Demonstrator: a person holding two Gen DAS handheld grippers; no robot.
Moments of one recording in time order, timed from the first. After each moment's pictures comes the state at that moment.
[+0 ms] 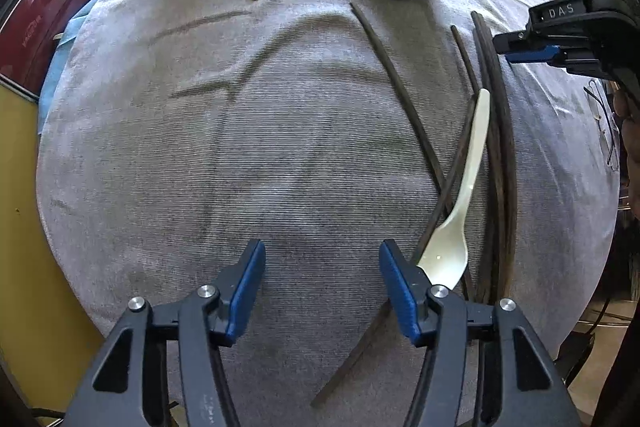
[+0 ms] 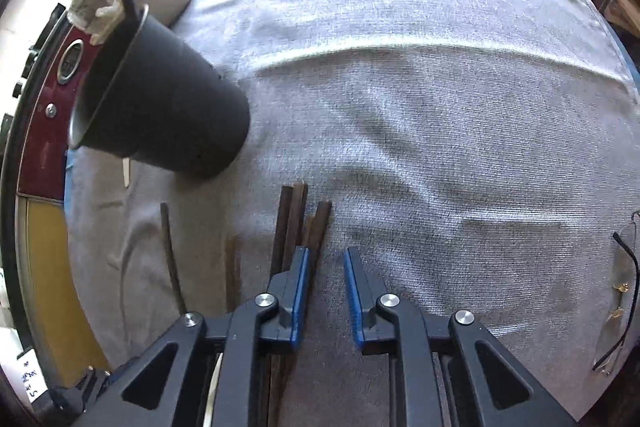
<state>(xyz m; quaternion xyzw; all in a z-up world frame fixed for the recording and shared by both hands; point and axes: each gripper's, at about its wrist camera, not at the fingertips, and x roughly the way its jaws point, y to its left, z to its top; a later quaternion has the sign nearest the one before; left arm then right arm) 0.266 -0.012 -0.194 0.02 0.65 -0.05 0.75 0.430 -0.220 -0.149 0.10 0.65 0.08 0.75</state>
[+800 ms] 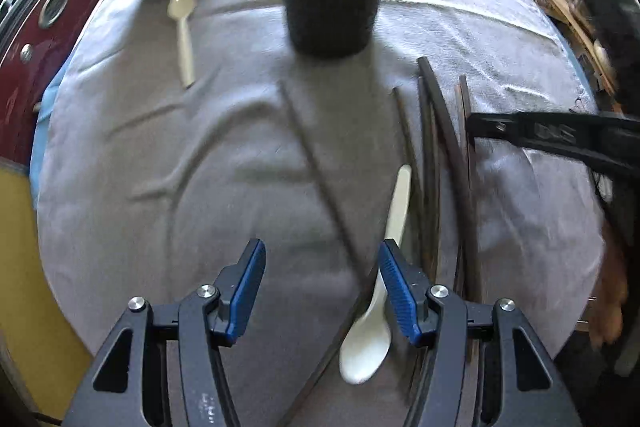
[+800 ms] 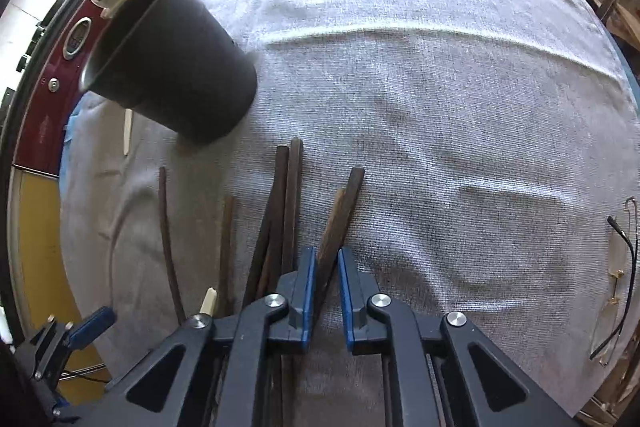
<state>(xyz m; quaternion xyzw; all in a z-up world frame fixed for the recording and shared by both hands) 0.326 -0.076 -0.179 0.06 0.64 -0.07 0.77 0.421 -0.221 -0.148 0.09 0.64 0.10 0.76</state>
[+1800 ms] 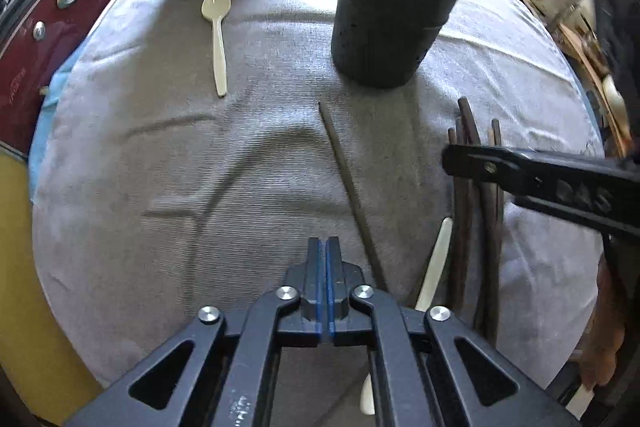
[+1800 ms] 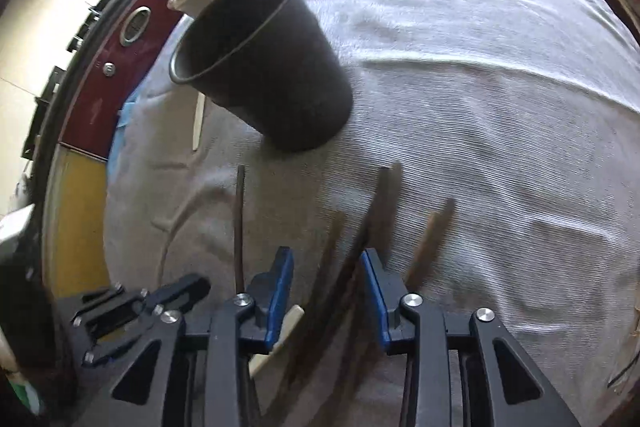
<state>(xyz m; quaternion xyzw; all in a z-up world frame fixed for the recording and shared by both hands) 0.344 -0.008 -0.173 0.01 0.61 -0.06 0.79 0.425 -0.171 -0.146 0.09 0.63 0.18 0.75</state>
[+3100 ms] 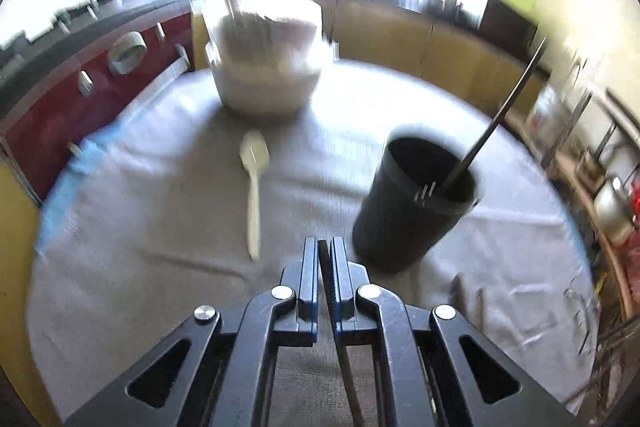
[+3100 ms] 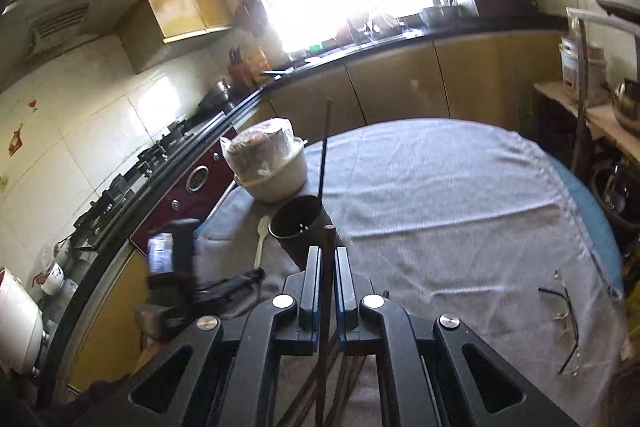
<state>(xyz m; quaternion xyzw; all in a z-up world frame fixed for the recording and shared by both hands) 0.335 0.027 -0.087 -0.08 0.37 -0.01 0.92 0.281 -0.242 0.005 0.13 0.31 0.16 0.93</state>
